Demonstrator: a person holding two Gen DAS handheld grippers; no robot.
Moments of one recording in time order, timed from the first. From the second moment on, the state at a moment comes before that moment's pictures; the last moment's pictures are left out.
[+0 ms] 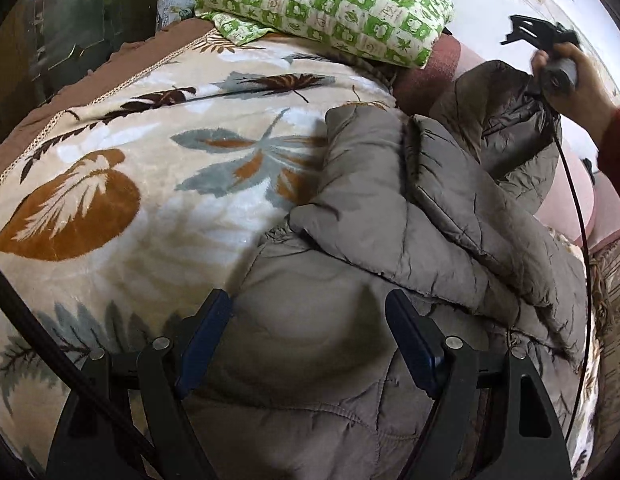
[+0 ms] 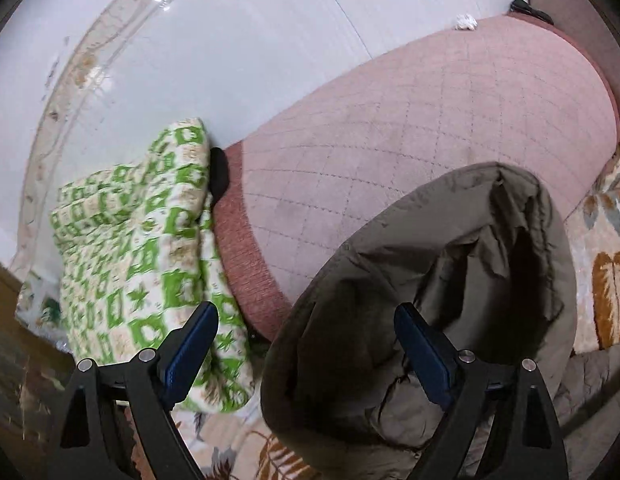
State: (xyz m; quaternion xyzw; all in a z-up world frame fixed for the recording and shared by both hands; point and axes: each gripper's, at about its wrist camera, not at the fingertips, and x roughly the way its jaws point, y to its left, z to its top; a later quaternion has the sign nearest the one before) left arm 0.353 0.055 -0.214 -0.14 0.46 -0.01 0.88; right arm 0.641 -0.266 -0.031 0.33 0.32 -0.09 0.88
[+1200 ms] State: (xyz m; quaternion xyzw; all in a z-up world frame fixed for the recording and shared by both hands) left arm 0.342 0.079 -0.175 -0.15 0.41 0.03 0.90; right arm 0.275 -0.162 -0.140 0.29 0.41 0.08 0.86
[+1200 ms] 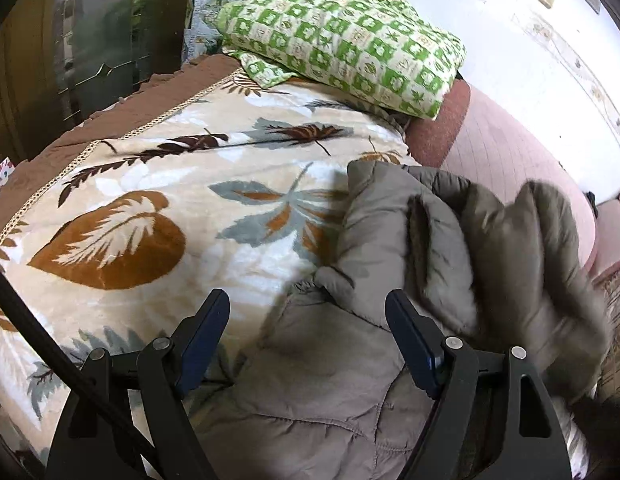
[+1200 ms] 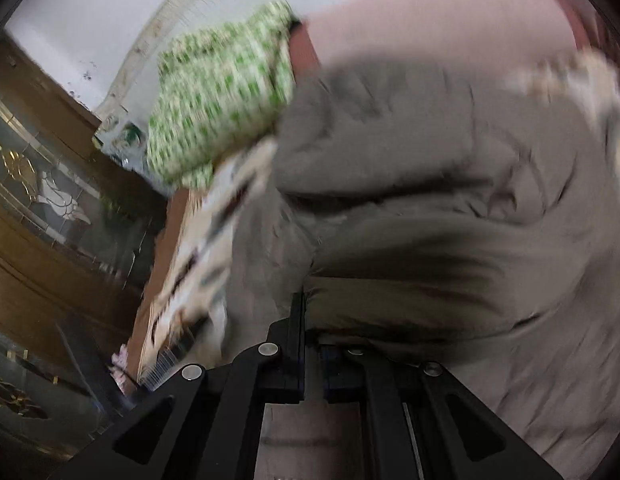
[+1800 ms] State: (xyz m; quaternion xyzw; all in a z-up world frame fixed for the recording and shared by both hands) left arm 0.332 0.087 -0.172 -0.17 0.41 0.02 0.90; right arm 0.207 -0.181 -0.110 0.18 0.36 0.09 0.91
